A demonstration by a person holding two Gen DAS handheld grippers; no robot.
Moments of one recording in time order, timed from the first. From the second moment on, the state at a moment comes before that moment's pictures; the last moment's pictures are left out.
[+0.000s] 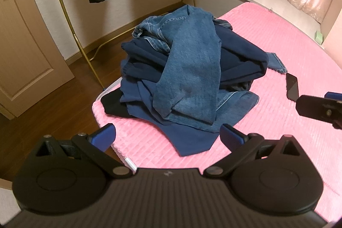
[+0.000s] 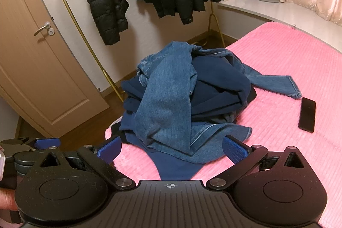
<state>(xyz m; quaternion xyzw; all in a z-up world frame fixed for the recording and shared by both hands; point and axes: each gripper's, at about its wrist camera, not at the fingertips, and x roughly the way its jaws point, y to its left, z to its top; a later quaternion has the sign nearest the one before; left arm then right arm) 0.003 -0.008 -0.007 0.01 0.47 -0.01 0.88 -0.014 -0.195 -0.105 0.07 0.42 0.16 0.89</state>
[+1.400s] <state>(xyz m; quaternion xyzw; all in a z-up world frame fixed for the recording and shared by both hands) -0.007 -0.011 -0.007 0.01 0.47 0.00 0.88 -0.019 -0.202 -0.108 0.08 0.43 0.16 0.89</state>
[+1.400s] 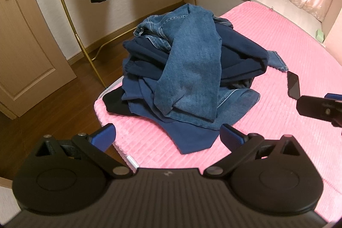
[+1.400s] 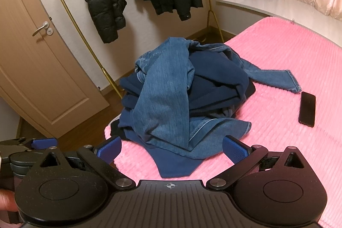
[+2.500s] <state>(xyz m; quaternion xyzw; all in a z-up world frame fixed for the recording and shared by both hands) 0.183 0.047 -0.079 0.08 0.43 -0.08 0.89 0.245 -0.157 -0.166 0.05 0.40 0.20 0.89</state>
